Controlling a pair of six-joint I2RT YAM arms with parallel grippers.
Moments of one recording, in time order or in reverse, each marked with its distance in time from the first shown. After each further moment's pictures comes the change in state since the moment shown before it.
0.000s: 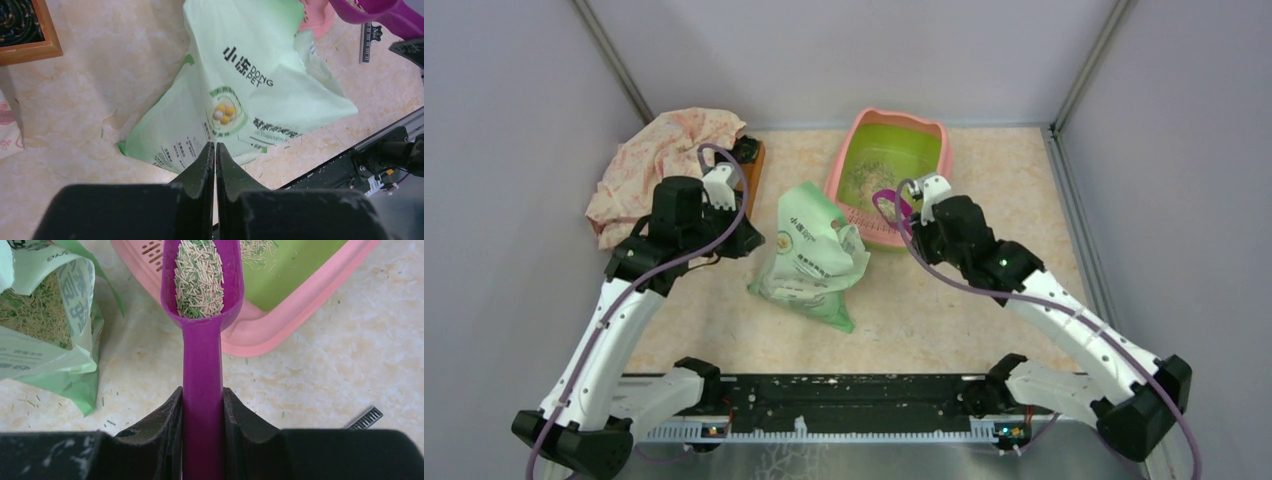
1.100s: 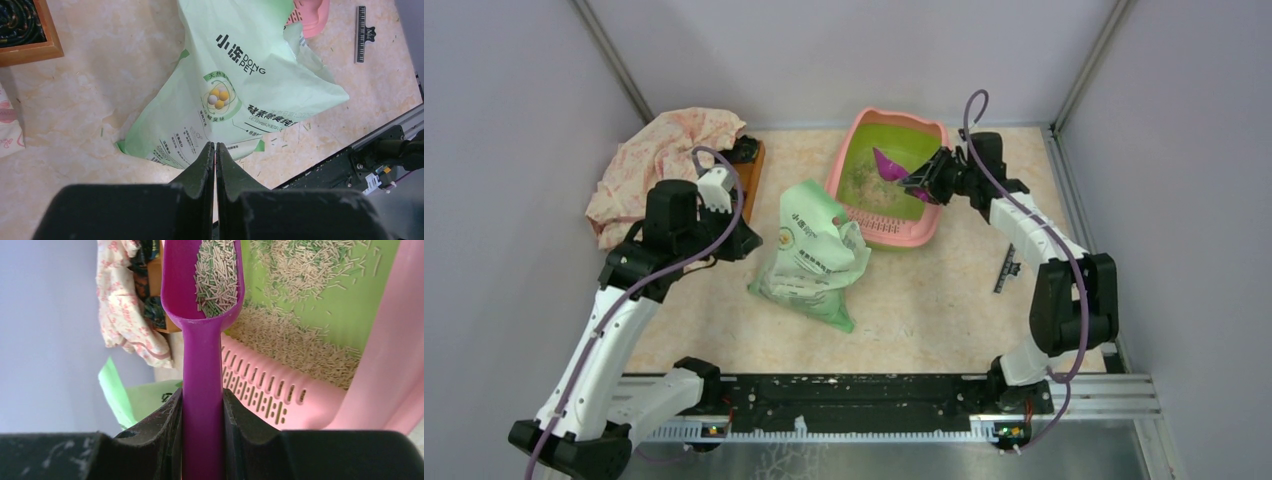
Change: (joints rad) left arm 0.000 -0.035 0.000 -0.013 0.004 -0.001; right arm -0.517 0.587 0.223 0.365 -0.740 0.776
